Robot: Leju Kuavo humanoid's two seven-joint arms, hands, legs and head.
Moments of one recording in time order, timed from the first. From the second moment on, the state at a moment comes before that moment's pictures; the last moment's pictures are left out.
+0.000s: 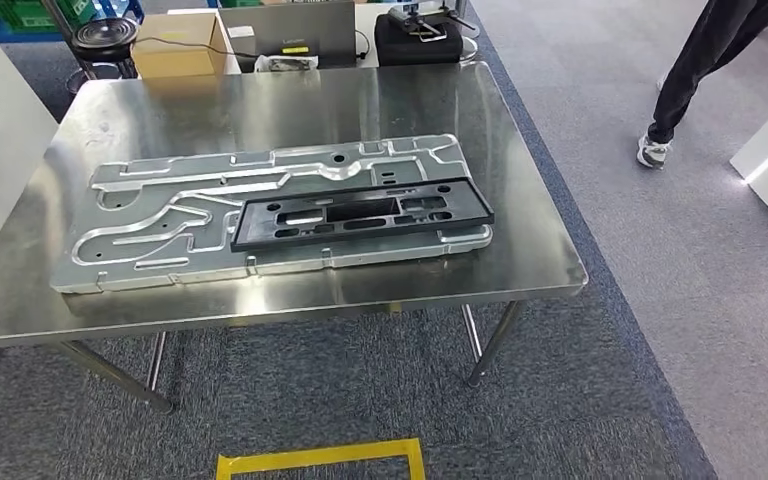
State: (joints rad) left arm -0.07 -0.09 1.31 -0.22 -0.92 -0.04 -0.32; right arm 0.00 -0.06 -0.93 -0.32 1.04 -0.45 -0.20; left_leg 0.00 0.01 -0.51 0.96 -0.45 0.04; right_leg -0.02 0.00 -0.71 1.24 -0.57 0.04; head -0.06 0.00
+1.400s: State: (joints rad) left arm -0.08 -0.09 1.31 -0.22 -0.93 -0.06 -0.32; right arm -0.04 0.03 -0.97 -0.22 1.11 -0.14 -0.10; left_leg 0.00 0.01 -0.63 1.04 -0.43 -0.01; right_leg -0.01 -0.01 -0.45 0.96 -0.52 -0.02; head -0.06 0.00
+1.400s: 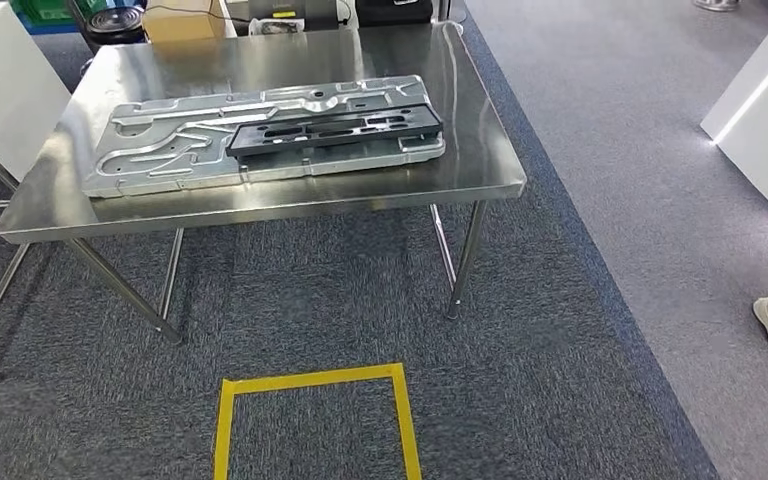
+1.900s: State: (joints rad) left arm -0.08 -0.10 1.31 -0.22 -0.93 -0.05 -0.33; right arm -0.04 0.03 -0.97 -0.22 1.11 -0.13 -0.09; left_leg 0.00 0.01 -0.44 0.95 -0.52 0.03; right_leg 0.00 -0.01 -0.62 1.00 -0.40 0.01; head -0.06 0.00
